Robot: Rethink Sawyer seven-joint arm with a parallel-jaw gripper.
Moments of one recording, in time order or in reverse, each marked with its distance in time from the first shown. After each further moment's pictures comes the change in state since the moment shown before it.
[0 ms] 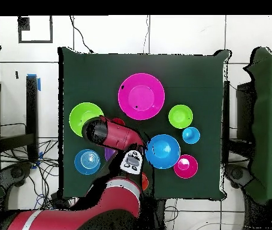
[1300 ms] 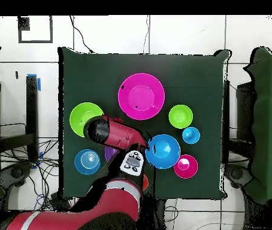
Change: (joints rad) arm 0.005 -0.001 -0.027 -0.008 0.000 0.023 -0.017
